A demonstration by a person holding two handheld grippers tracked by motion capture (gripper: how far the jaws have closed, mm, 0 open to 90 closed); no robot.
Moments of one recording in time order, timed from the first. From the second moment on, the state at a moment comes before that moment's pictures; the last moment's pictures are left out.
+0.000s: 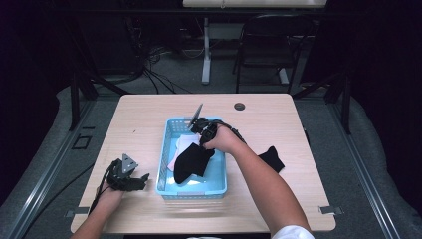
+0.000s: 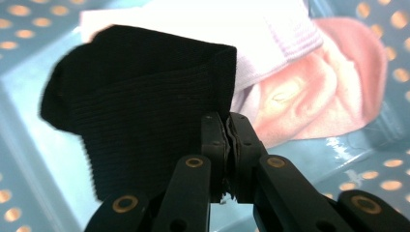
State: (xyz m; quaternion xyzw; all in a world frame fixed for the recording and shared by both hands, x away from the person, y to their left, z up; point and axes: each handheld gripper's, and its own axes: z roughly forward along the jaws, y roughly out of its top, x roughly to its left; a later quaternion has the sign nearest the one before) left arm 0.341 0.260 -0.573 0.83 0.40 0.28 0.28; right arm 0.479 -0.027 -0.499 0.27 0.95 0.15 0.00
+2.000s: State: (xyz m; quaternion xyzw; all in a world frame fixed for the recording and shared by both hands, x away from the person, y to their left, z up) left arm 0.339 0.260 -0.576 0.83 0.41 0.28 0.27; right arm 0.354 -0.187 -0.340 0.27 0.90 0.30 0.16
